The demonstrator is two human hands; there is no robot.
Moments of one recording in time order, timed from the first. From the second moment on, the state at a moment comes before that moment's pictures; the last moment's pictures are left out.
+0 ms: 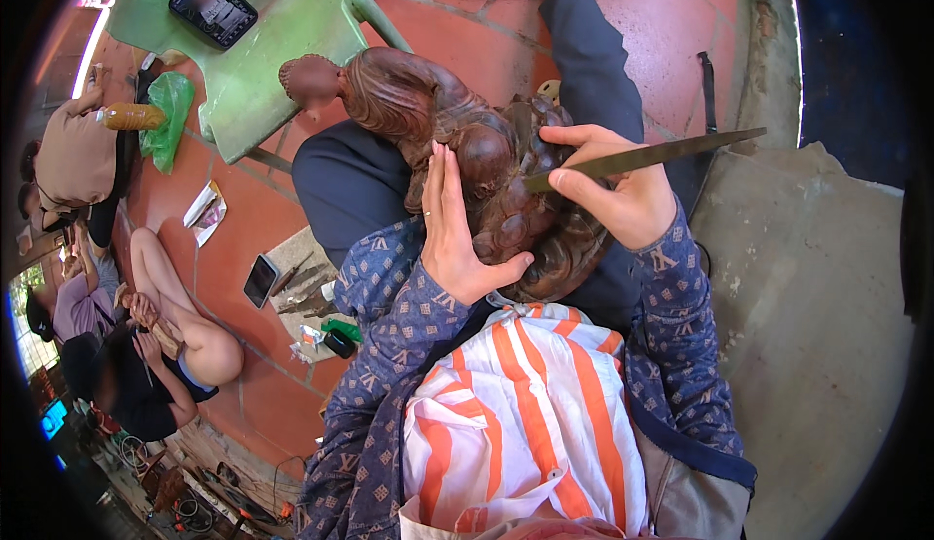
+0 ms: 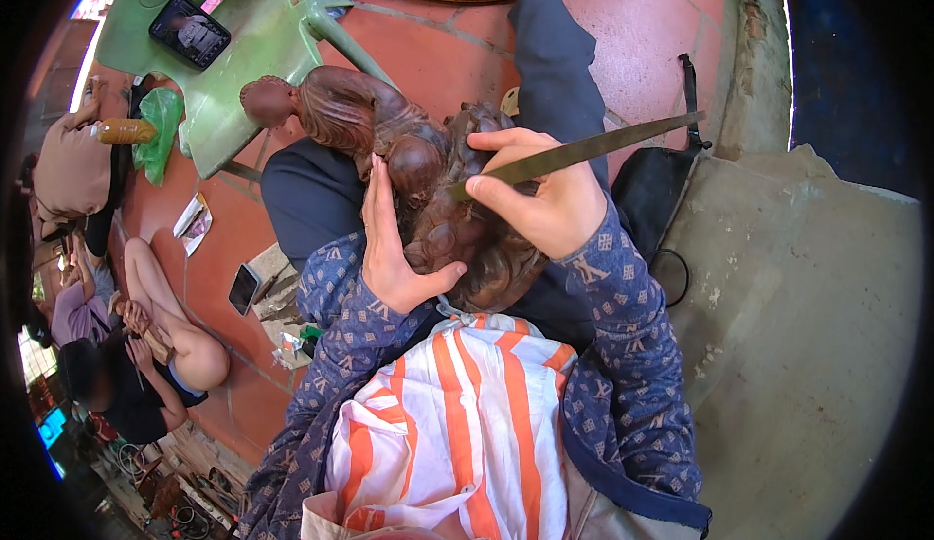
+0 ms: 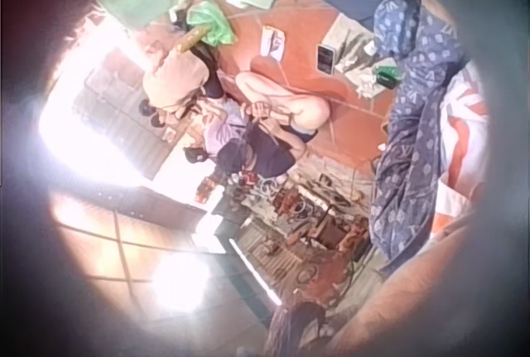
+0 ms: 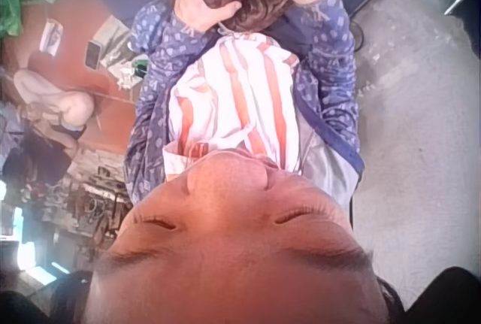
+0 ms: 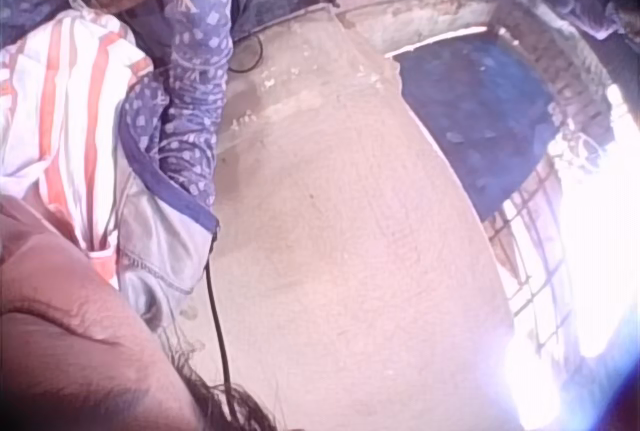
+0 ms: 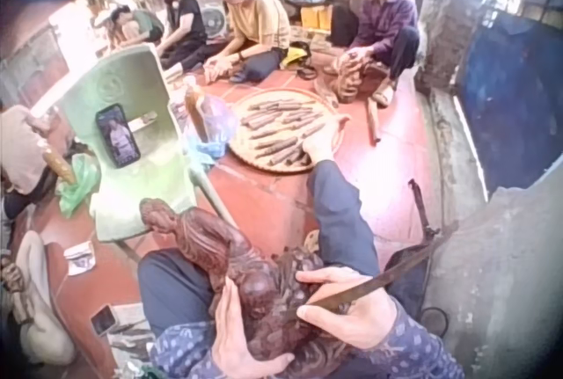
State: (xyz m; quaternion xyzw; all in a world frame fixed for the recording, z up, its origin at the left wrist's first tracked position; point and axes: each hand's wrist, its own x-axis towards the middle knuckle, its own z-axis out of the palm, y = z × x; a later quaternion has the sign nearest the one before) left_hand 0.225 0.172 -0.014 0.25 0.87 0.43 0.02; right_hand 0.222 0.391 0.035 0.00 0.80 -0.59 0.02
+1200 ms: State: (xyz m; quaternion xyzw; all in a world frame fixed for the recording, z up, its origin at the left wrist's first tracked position) left_hand 0.224 0.133 0.020 0.30 0.71 0.63 0.05; right_hand 0.282 0.379 0.038 -0.20 0.75 -0.62 0.07
